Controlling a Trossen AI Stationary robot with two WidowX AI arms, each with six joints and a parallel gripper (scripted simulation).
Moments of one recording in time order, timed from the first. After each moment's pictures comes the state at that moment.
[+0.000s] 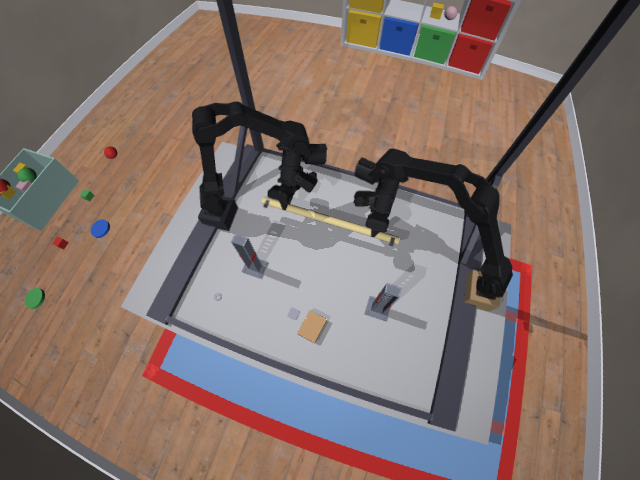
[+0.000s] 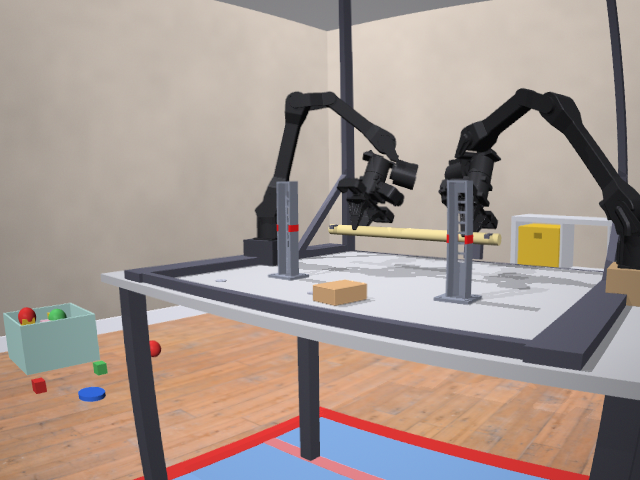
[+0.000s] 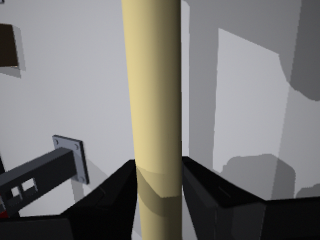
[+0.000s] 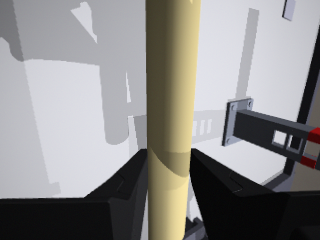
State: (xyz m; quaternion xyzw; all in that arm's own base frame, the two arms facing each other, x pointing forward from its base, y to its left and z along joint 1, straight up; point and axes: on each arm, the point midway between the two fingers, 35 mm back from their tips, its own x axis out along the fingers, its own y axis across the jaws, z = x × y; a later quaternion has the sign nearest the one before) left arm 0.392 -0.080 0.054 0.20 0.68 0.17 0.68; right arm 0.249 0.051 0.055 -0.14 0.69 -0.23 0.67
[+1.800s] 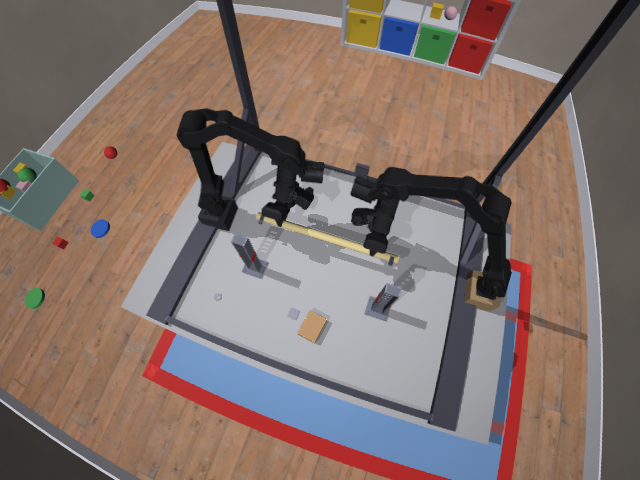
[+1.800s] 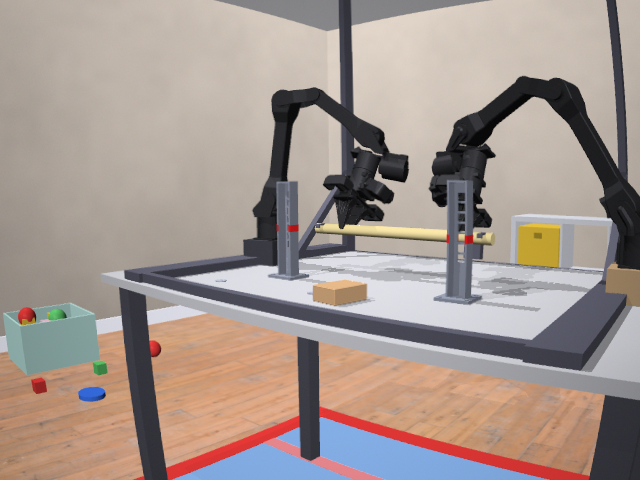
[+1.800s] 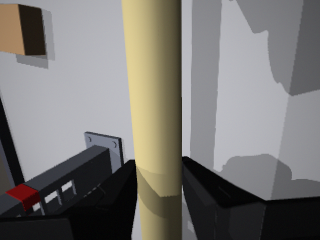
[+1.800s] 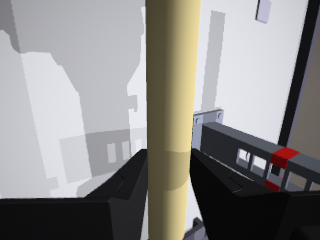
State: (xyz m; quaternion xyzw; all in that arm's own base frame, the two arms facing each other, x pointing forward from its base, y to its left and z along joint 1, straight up) left arm 0.382 -0.013 0.061 0.19 0.69 0.17 0.68; right arm 0.253 -0.015 0.063 -0.14 0.69 -0.23 0.67
